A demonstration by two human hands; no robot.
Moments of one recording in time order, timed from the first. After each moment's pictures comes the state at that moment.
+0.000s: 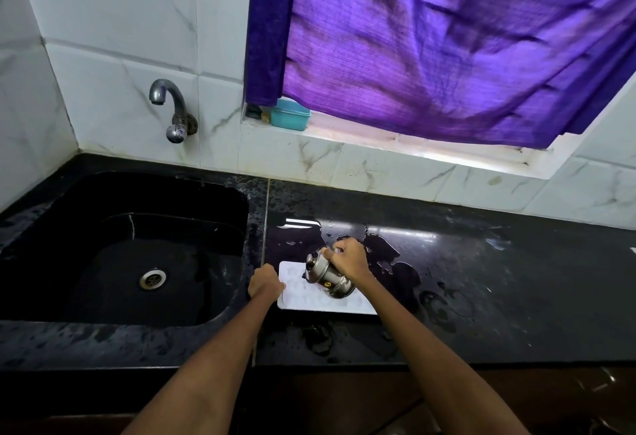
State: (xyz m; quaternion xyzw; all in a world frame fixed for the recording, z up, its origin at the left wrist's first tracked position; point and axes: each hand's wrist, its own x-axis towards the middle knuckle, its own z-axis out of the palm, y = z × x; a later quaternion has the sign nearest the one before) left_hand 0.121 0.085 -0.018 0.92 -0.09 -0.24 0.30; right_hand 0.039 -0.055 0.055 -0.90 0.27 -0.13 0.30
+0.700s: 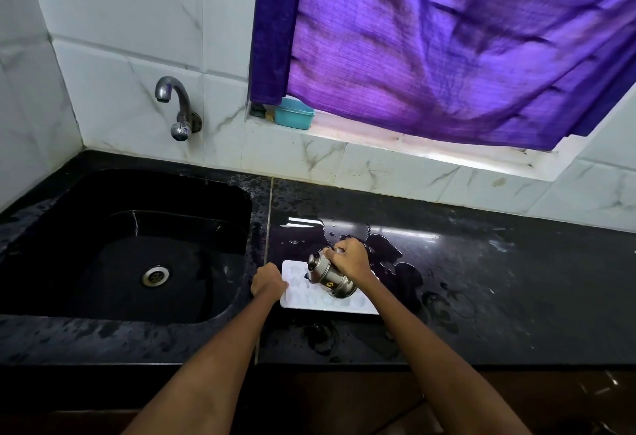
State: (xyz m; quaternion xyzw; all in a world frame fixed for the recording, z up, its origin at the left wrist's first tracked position) left_hand 0.121 0.087 -0.020 0.92 -0.09 -0.24 0.31; right_hand 0.043 -0.054 0.051 -0.92 0.26 -0.12 0.28
